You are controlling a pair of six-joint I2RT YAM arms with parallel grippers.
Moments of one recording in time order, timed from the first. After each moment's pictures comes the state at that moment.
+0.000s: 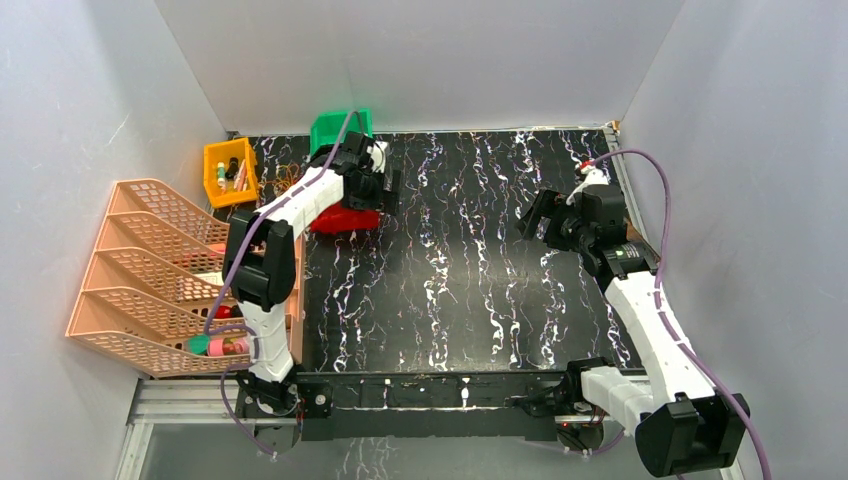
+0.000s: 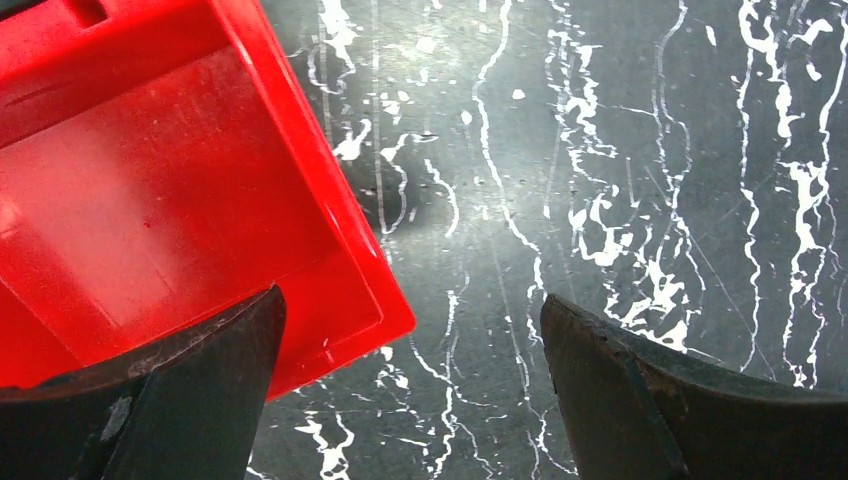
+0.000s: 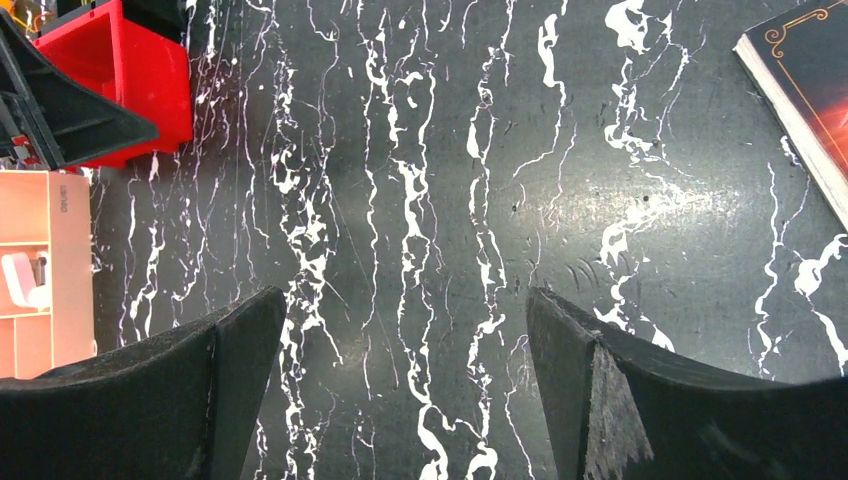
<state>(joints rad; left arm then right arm) -0.36 1.97 1.59 -0.64 0.12 -0.16 0.18 0.99 0.89 -0.49 -0.16 0.42</state>
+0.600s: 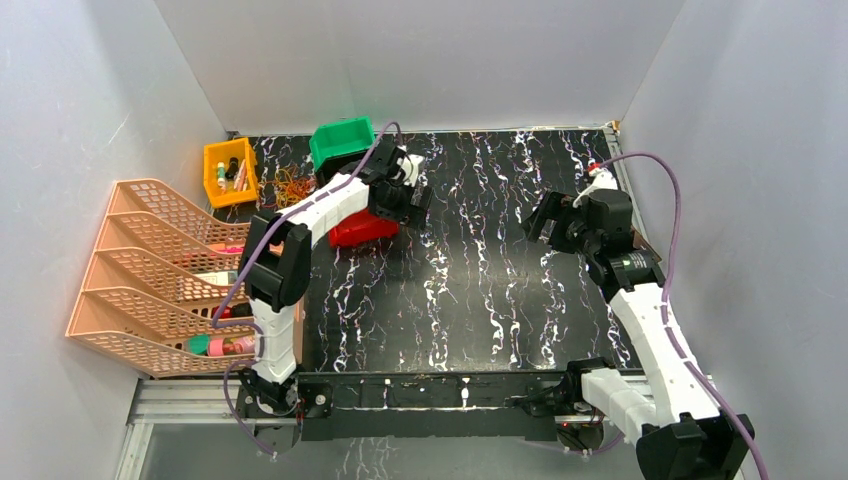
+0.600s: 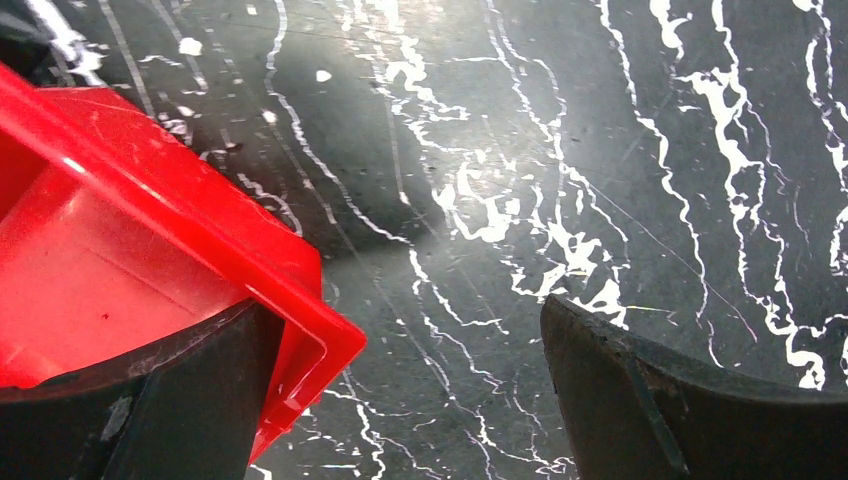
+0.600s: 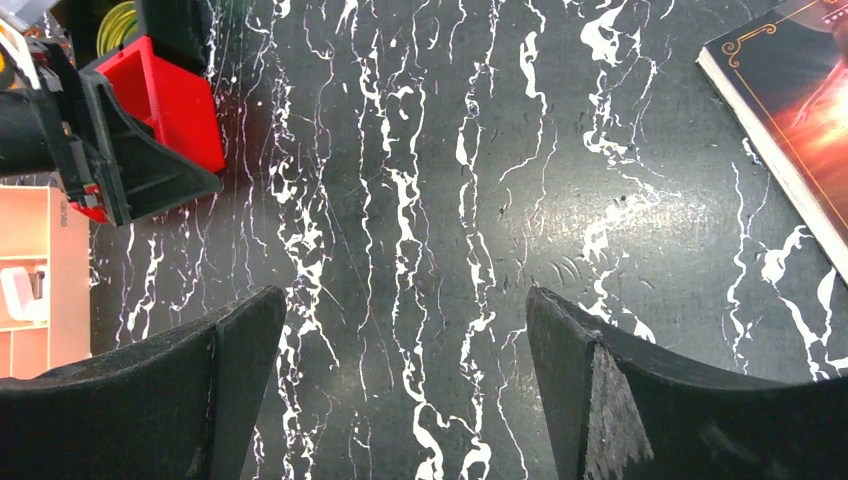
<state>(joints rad) -0.50 2.01 1.61 -0.63 0.18 -0.10 0.18 0.93 0.89 -0.52 -0.12 0.42</state>
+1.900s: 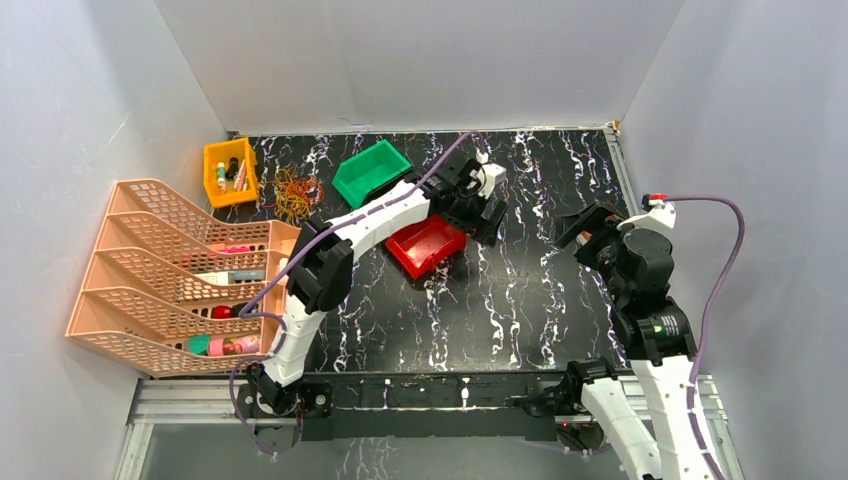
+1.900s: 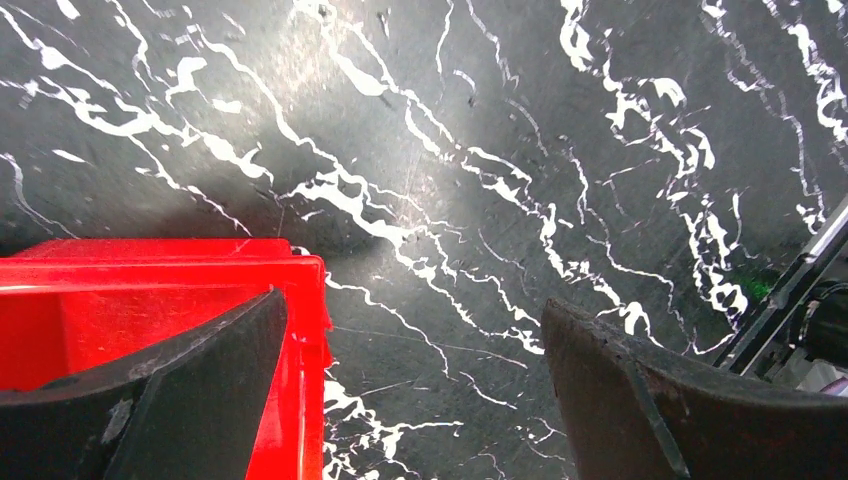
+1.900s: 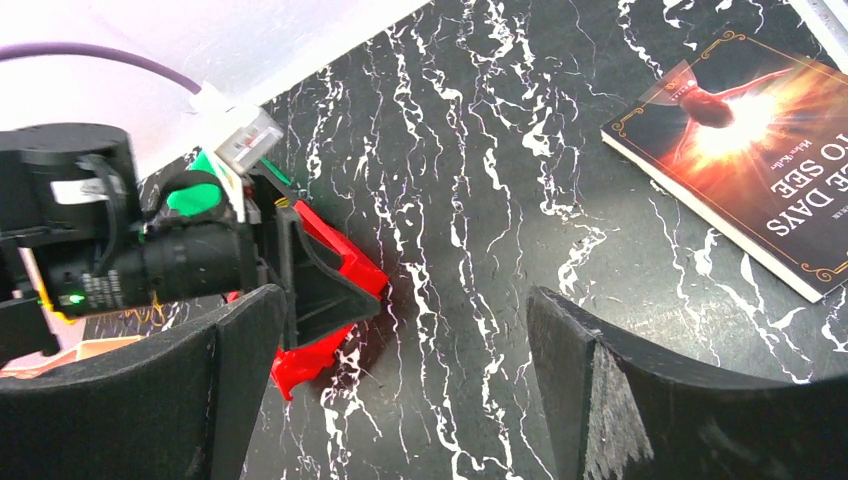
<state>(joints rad) -0.80 2.20 1.95 -0.69 0.28 -0.14 0.18 0.57 0.86 -0.57 0.11 0.58</state>
